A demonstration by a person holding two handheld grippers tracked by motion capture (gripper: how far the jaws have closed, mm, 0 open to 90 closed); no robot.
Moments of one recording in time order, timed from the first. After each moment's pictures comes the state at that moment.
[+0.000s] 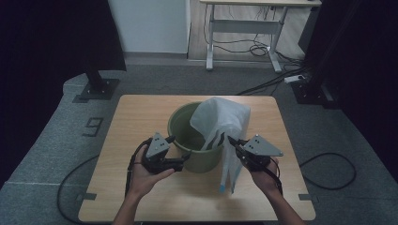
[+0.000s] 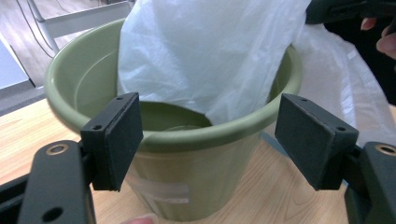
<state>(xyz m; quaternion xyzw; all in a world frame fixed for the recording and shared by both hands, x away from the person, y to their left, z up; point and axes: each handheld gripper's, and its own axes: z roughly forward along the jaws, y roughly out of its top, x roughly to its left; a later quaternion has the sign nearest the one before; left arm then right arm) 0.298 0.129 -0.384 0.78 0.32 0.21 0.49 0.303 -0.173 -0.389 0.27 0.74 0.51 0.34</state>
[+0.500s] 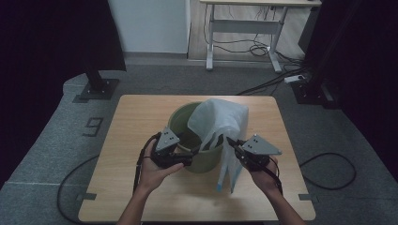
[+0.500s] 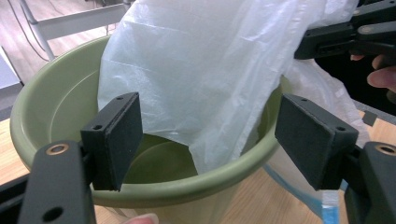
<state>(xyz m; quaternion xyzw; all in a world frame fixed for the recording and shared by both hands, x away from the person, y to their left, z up) 0.311 0.109 -0.376 0.78 0.33 0.21 0.49 0.306 -0.174 -0.390 0.27 0.75 0.51 0.33</state>
